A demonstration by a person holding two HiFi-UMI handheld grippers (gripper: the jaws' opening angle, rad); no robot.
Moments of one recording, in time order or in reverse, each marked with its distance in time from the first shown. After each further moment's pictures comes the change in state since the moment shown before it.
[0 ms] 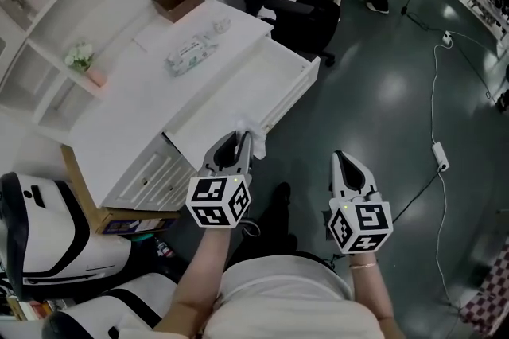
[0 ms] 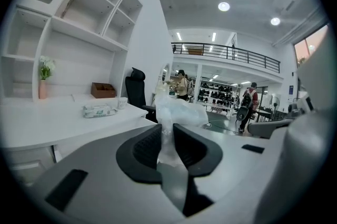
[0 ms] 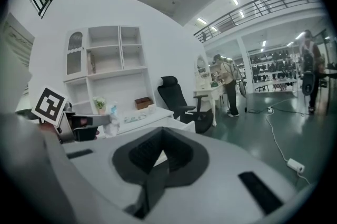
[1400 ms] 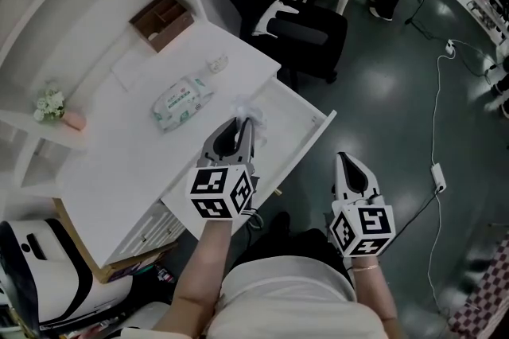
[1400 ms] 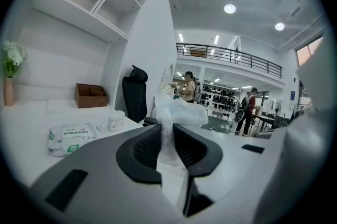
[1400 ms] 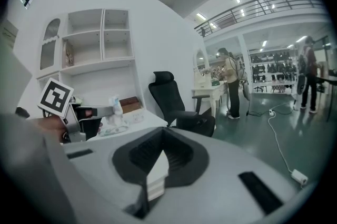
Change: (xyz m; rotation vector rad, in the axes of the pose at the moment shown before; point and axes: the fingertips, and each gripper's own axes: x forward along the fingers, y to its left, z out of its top) left arm 0.222 0.107 0.096 -0.033 -0.016 -0.031; right arm 0.221 -0.036 0.079 -0.010 0.048 -0.059
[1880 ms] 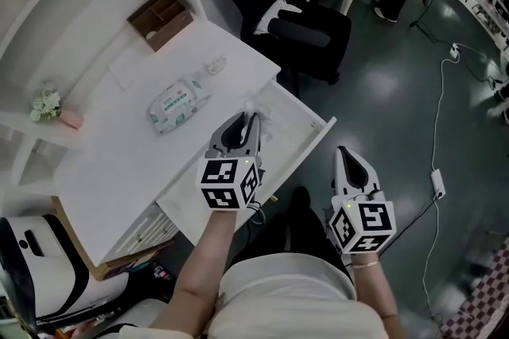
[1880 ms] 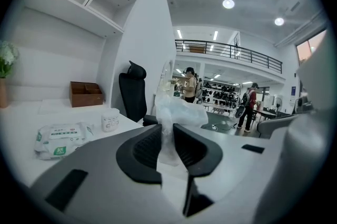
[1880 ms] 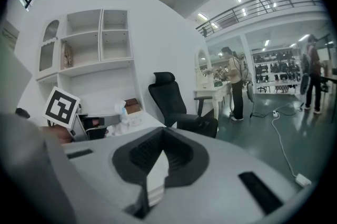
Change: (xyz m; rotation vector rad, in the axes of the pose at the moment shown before) left arm 0.045 -0.006 -0.011 0.032 0.027 0.007; right arm 0.028 -0.017 0.017 -0.003 -0.012 0.025
